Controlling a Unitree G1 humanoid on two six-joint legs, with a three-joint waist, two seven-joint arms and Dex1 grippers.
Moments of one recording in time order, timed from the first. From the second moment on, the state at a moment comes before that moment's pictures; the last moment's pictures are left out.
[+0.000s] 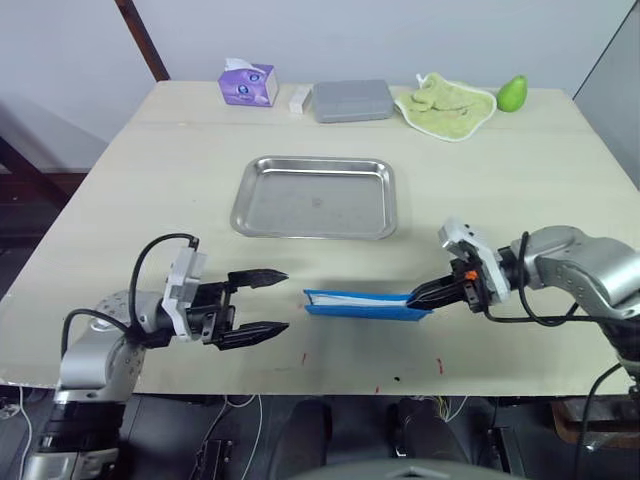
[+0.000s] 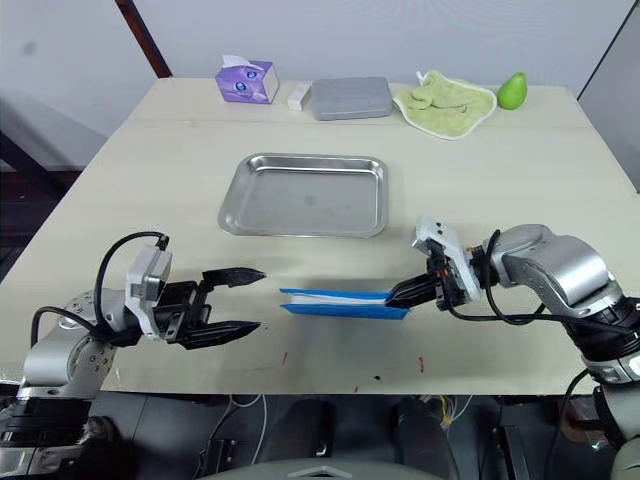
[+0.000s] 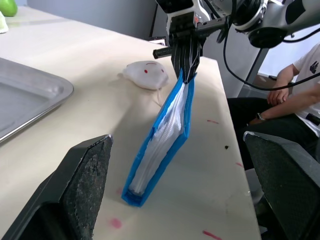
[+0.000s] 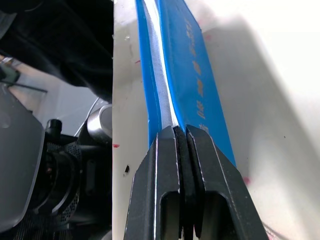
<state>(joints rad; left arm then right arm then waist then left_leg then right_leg) -0.09 0.73 0.15 -0.05 -0.66 0.26 -1.47 -0.64 -0.83 0.35 -0.18 0.62 0.93 1.25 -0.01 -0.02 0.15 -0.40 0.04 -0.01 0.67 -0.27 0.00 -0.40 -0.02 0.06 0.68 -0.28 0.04</state>
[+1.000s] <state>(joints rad) -0.28 0.54 0.00 0.21 -0.51 0.04 -1.51 -0.68 -0.78 0.36 -0.10 0.52 0.87 1.32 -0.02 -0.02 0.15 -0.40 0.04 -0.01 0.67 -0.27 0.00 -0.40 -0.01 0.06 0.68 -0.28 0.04</state>
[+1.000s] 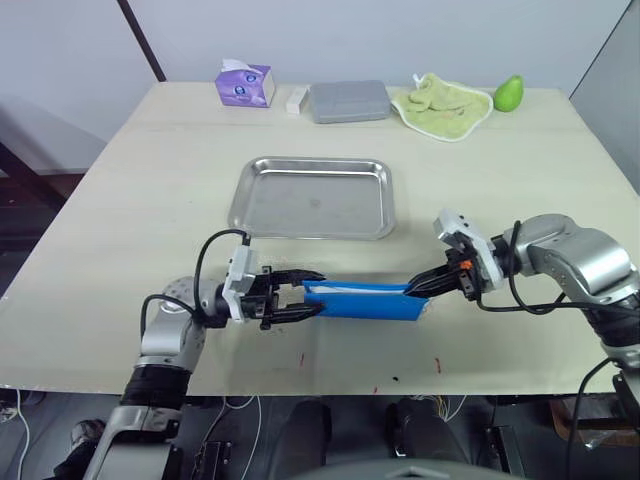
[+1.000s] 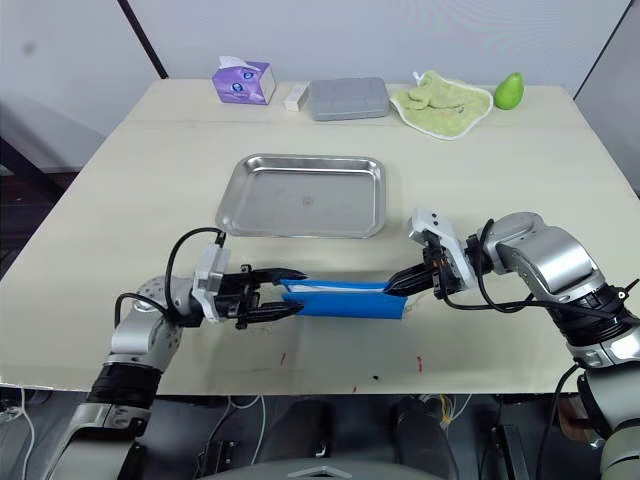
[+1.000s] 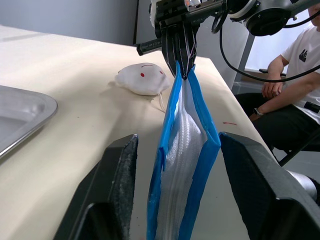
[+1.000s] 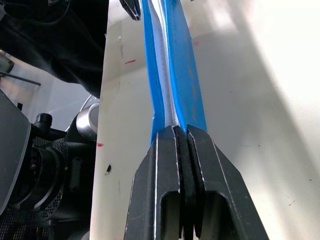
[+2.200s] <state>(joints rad) -0.32 0.54 -0.01 0.23 -0.50 -0.01 -1.53 -0.42 -0.91 -0.02 -0.18 0.55 0.79 1.21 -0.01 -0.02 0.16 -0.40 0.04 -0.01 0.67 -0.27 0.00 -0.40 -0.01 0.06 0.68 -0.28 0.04</state>
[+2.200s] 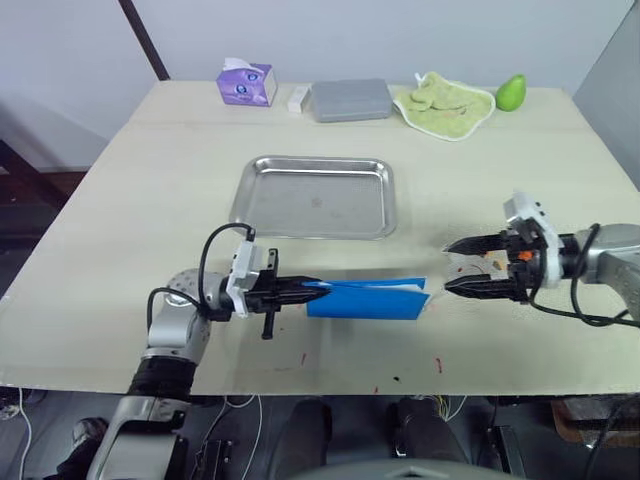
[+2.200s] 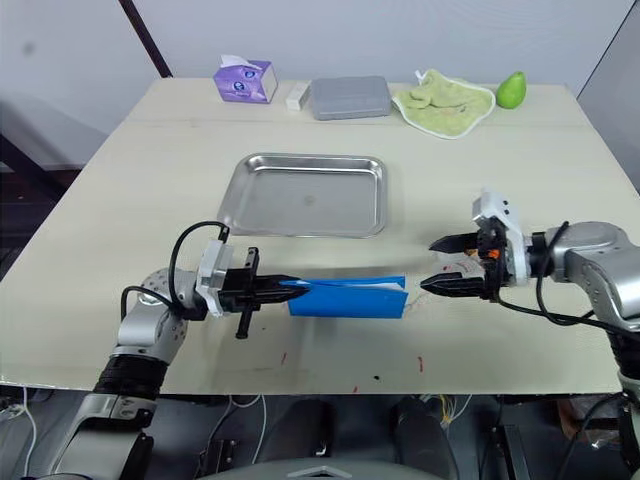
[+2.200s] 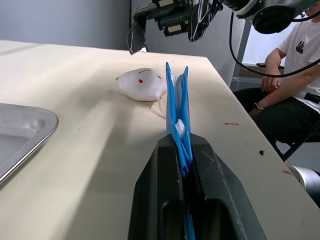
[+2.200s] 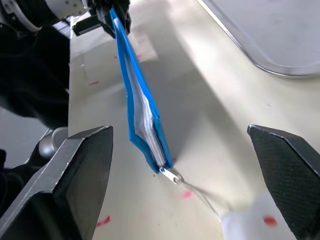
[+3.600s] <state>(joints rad) -0.35 0.55 -0.02 0.26 -0.46 -0.06 -1.54 -0.67 -0.81 -0.08 -0.22 0.78 1.05 1.09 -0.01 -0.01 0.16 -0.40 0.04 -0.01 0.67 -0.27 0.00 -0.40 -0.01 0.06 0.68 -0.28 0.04</state>
